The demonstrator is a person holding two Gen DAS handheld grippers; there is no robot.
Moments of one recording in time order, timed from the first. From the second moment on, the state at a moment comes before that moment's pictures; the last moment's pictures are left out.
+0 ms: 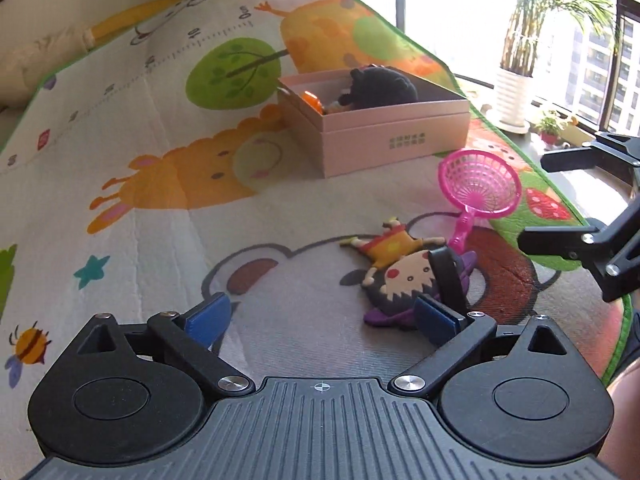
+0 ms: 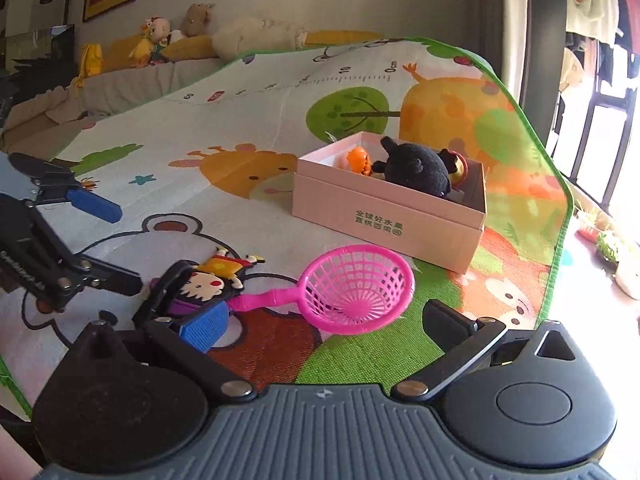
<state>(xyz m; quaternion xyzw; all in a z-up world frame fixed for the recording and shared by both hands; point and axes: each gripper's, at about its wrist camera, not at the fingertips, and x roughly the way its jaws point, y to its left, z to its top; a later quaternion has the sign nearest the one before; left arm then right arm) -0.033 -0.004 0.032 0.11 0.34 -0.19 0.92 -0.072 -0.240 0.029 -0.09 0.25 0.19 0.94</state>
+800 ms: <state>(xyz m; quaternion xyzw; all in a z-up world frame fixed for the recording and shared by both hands) -0.039 0.079 0.071 -0.04 0.25 -0.09 0.96 -0.024 -0.162 0.137 -0.15 0.24 0.25 0.92</state>
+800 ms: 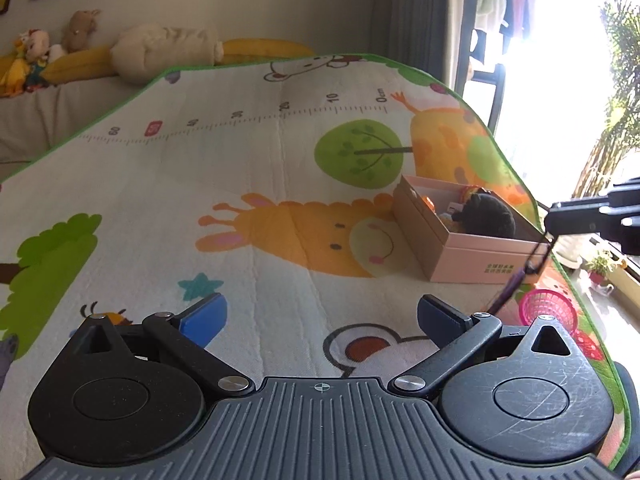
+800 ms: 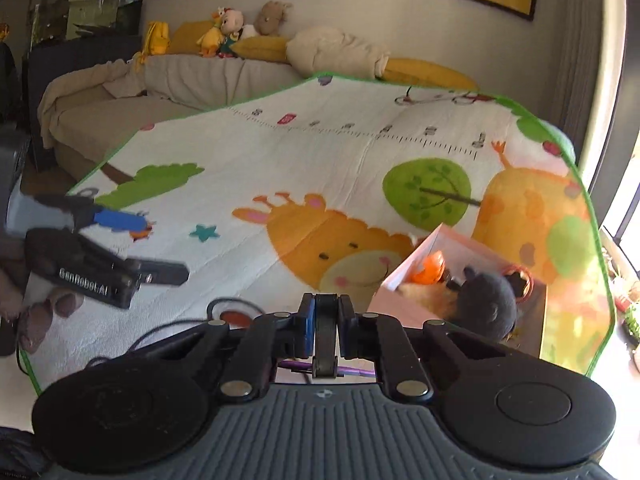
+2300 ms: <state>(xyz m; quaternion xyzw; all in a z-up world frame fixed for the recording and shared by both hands) -0.039 -0.109 0.007 0.25 0.28 -0.39 0.84 -0.068 -0.316 0.040 -0.02 0.31 0.11 0.94</state>
